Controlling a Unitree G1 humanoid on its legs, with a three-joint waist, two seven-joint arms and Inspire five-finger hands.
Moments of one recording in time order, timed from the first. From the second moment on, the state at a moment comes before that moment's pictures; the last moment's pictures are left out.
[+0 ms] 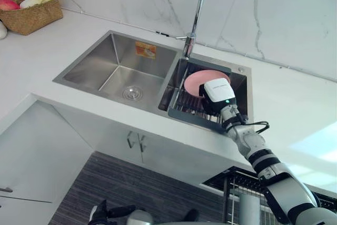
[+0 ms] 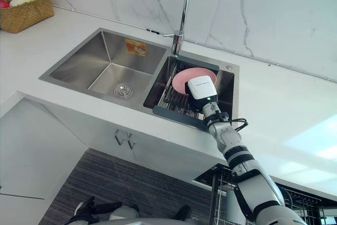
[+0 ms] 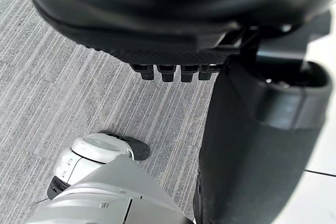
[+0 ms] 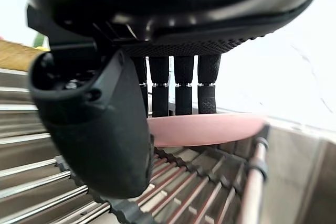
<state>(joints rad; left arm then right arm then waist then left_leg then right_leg) 0.17 0.16 0.18 0.83 0.06 0.17 0.09 -0.56 -0.38 0.34 0.66 -1.21 -0.05 -0.41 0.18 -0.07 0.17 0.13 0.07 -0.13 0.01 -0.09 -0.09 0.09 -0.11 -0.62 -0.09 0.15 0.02</state>
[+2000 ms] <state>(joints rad) 0.08 0.13 0.12 0.92 -0.02 0.16 0.04 -0.20 -0.49 0.04 0.07 -0.85 -0.36 -0.34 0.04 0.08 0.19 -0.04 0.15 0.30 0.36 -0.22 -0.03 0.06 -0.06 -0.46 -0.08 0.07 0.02</state>
